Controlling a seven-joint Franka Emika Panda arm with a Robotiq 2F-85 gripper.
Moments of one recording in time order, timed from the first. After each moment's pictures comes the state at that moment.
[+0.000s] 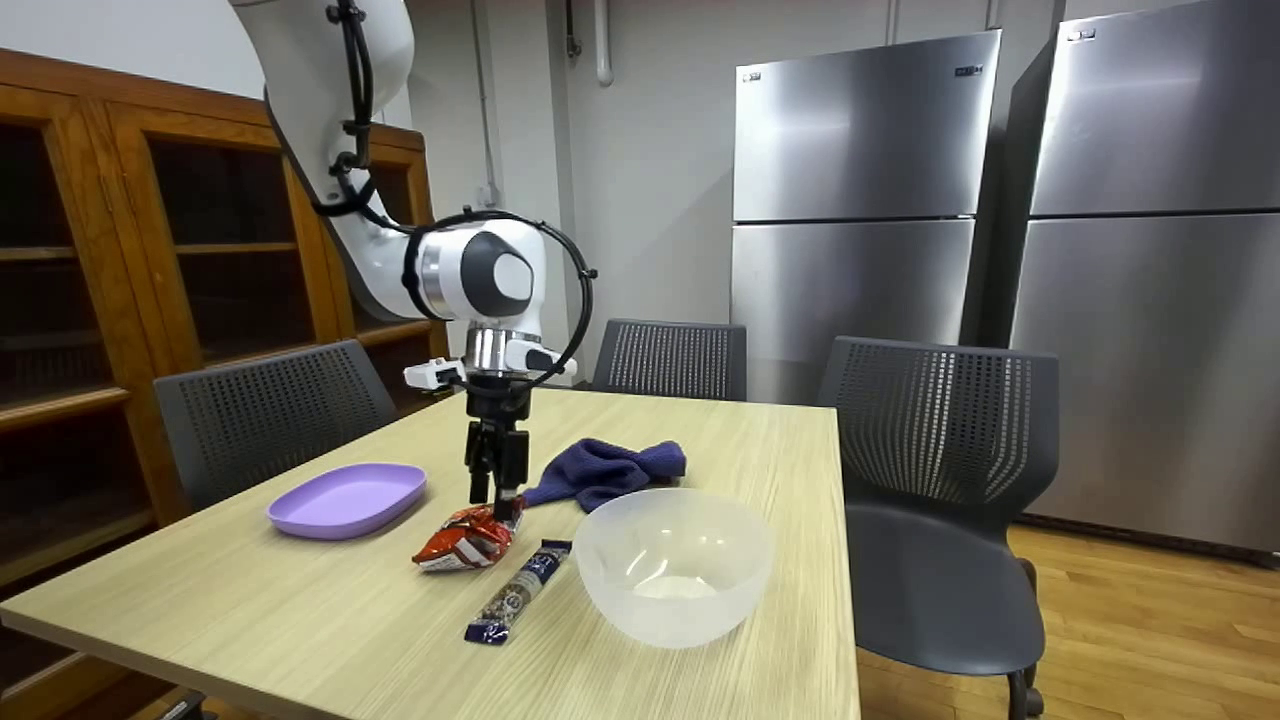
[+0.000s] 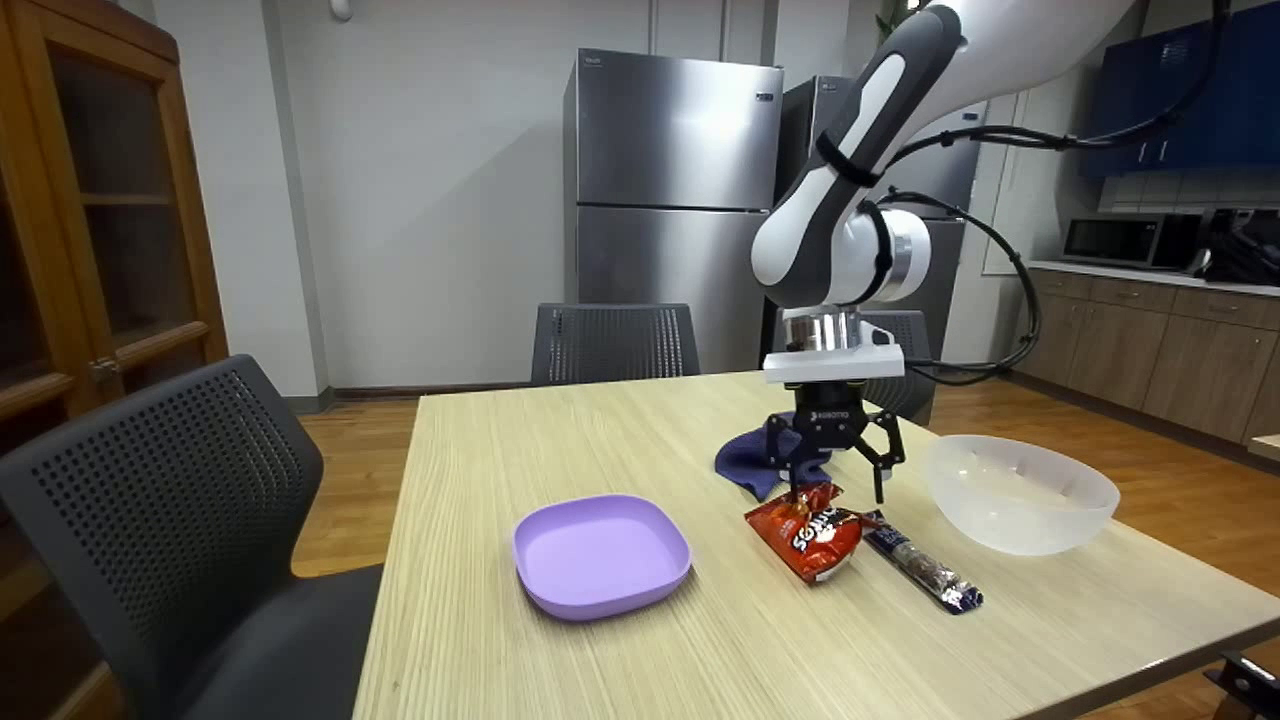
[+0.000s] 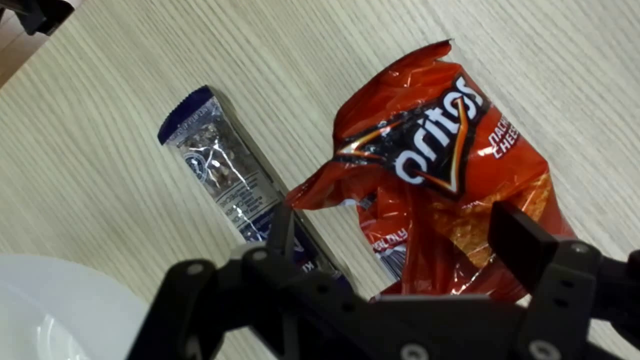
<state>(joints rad) 0.10 0.55 -0.11 -2.03 0.08 2.26 0.62</state>
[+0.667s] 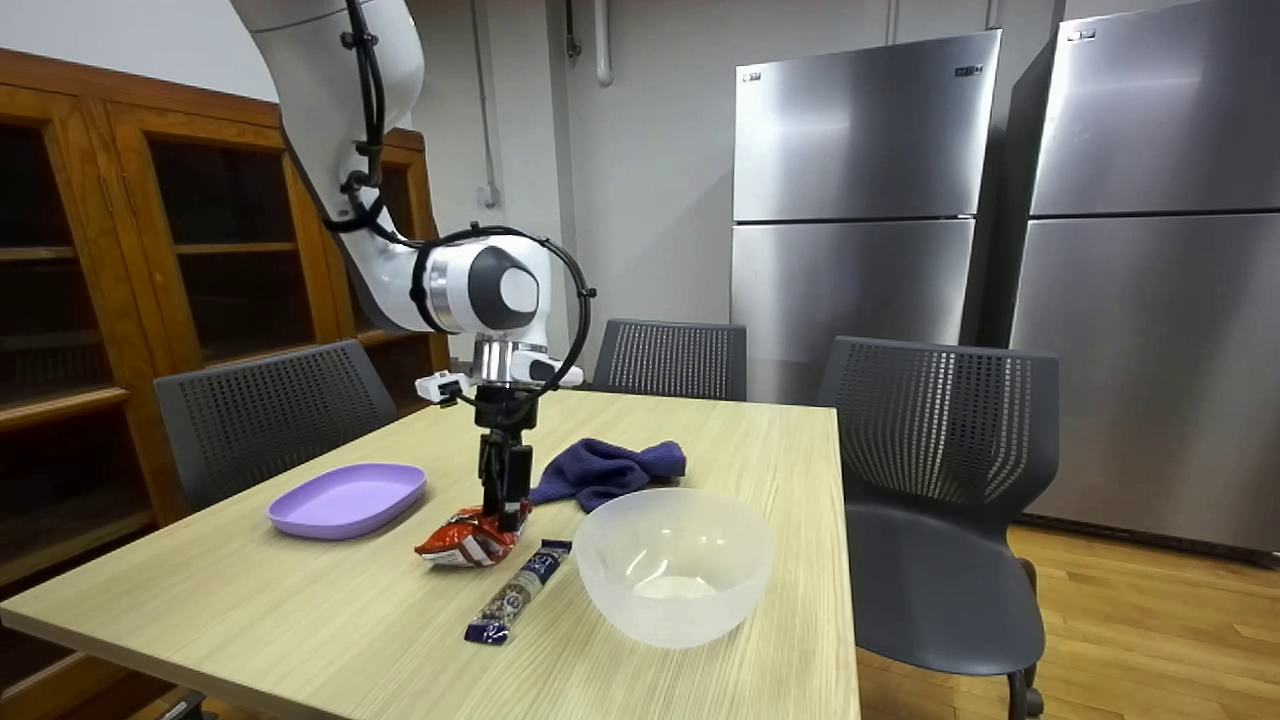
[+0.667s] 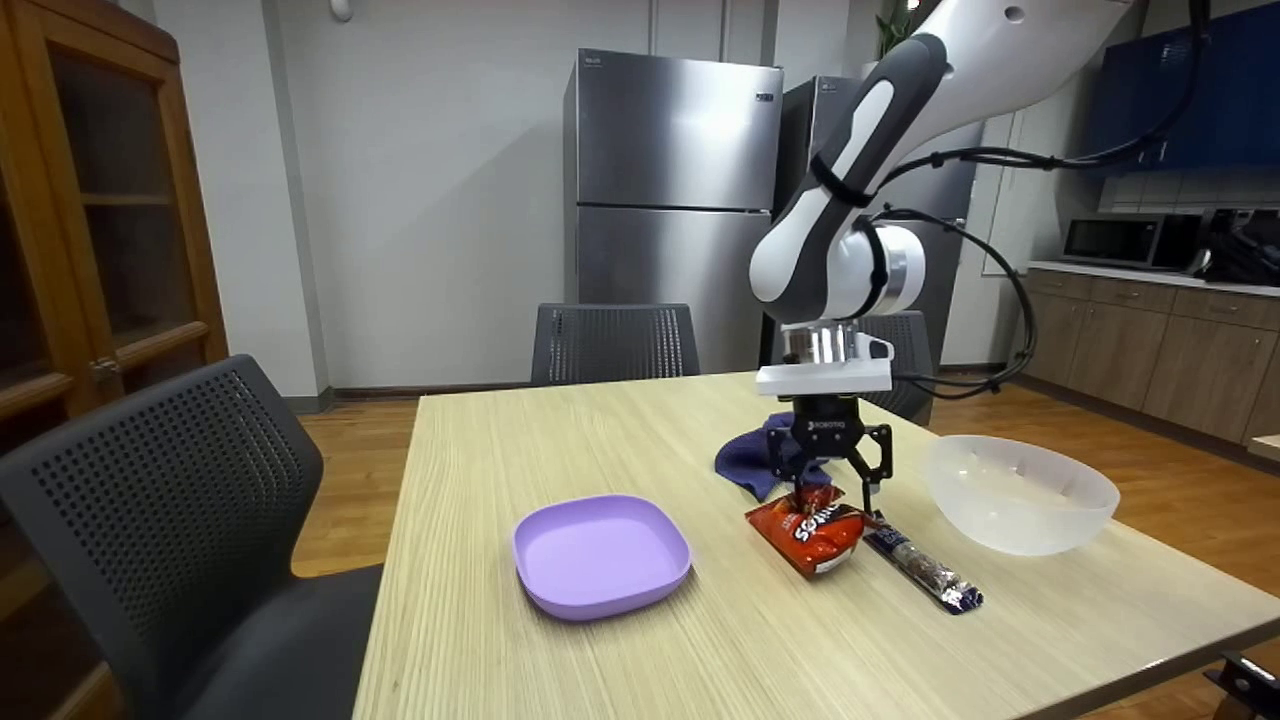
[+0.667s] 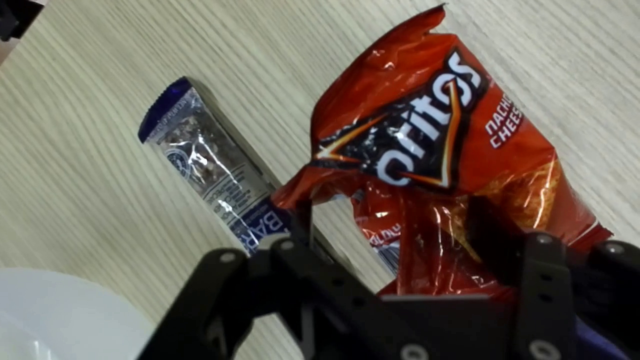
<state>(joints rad) 0.10 0.59 -0.11 -2.00 0.08 2.28 0.69</state>
